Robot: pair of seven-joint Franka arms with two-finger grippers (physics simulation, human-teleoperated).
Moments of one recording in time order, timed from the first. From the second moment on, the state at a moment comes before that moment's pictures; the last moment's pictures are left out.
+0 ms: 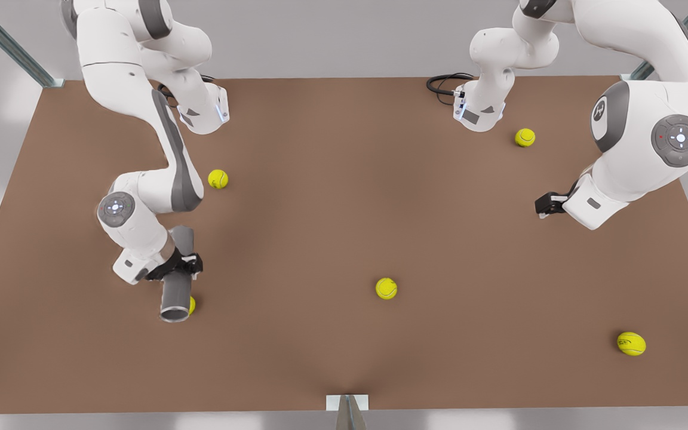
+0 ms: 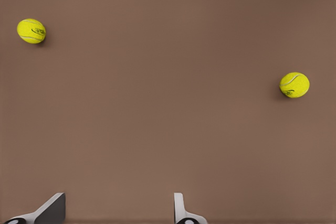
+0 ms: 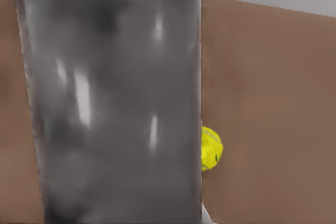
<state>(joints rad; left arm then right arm) -0.08 0.21 -0.04 -1.34 0.07 1.46 -0.09 0.32 0.34 -0.12 -1.78 0.05 2.31 -0.06</state>
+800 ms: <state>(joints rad) -0.08 0.22 -0.04 -1.34 0.08 1.47 -0.09 0.80 0.74 0.00 -1.27 -0.25 2.16 -0.82</state>
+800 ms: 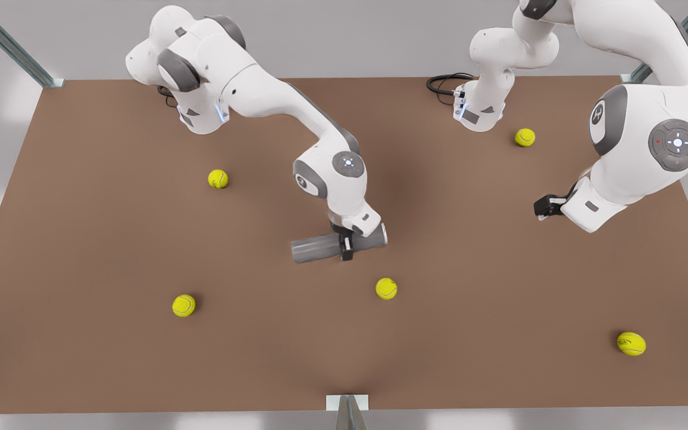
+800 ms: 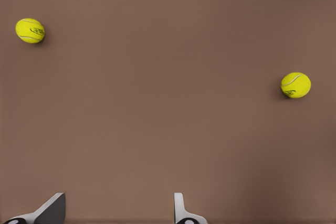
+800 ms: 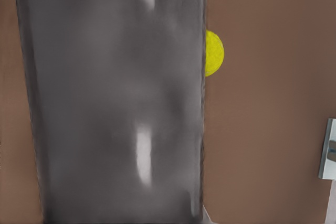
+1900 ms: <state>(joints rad) -0.13 0.24 -0.07 -1.33 0.07 1.46 -0.14 0.68 0.62 0.01 -1.29 0.09 2.09 -0.69</state>
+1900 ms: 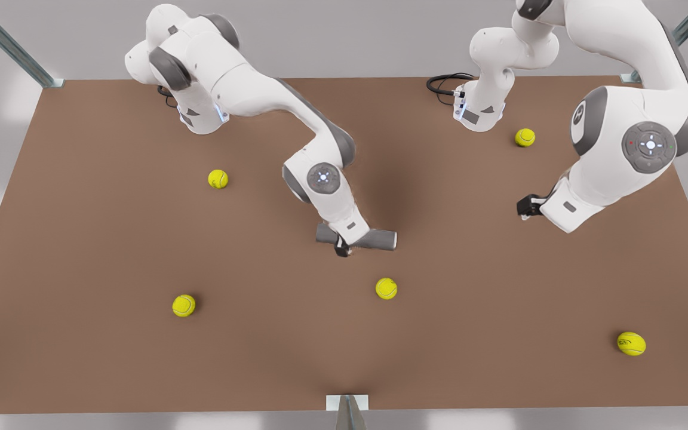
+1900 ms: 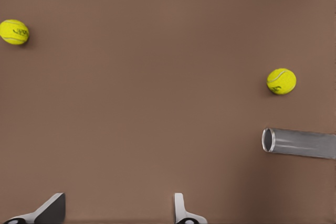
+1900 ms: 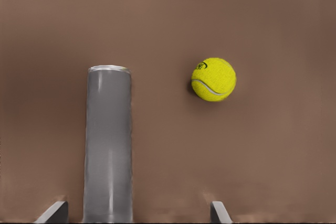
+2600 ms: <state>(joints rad) -0.37 0.55 -0.31 -1.45 0.06 1.95 -1.58 0.18 0.18 -0.22 -1.31 -0.08 1.23 -0.41</state>
